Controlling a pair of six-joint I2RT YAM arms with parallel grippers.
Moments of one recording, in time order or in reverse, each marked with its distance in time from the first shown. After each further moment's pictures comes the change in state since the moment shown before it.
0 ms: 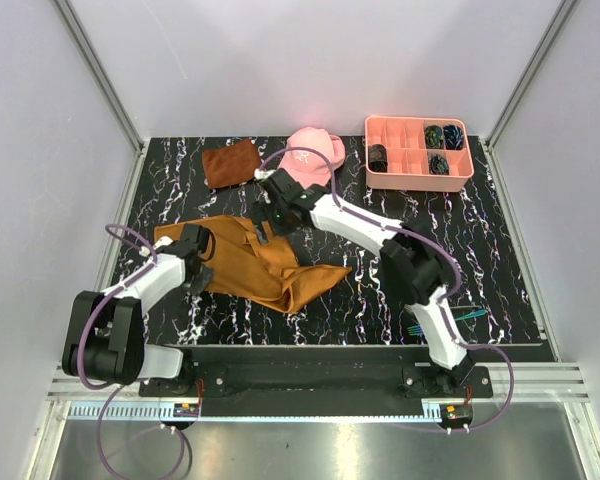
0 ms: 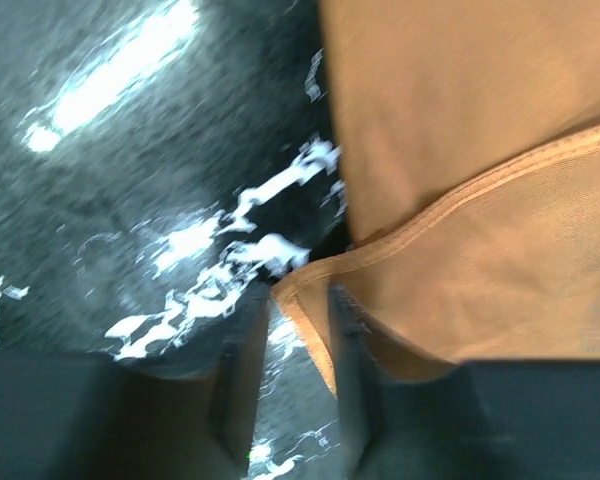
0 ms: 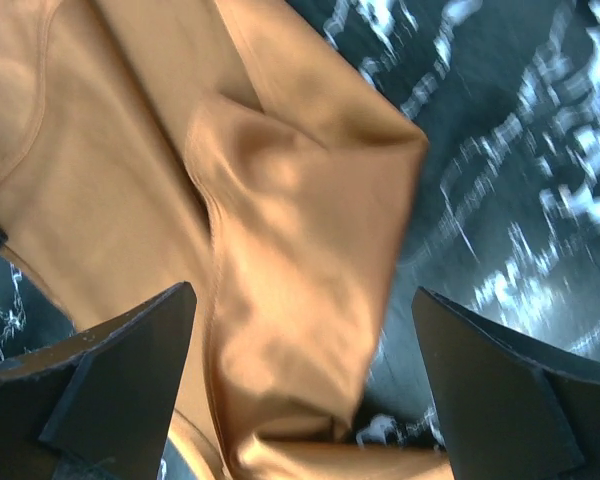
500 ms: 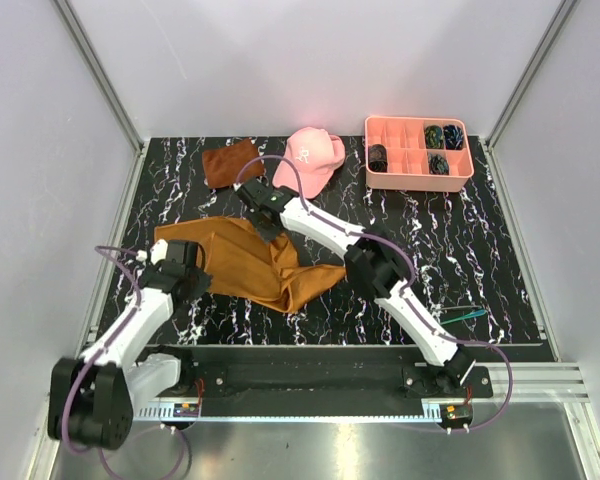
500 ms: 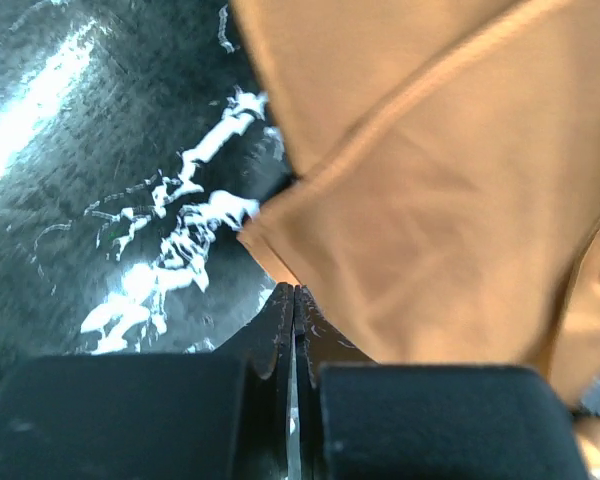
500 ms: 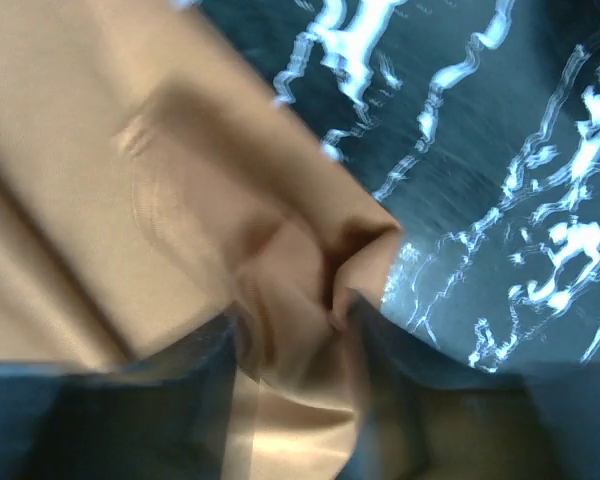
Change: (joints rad) left arm 0.009 -0.280 -0.157 0.139 0.119 0.138; right arm 0.058 0.437 0.596 -0.322 0.207 -0.175
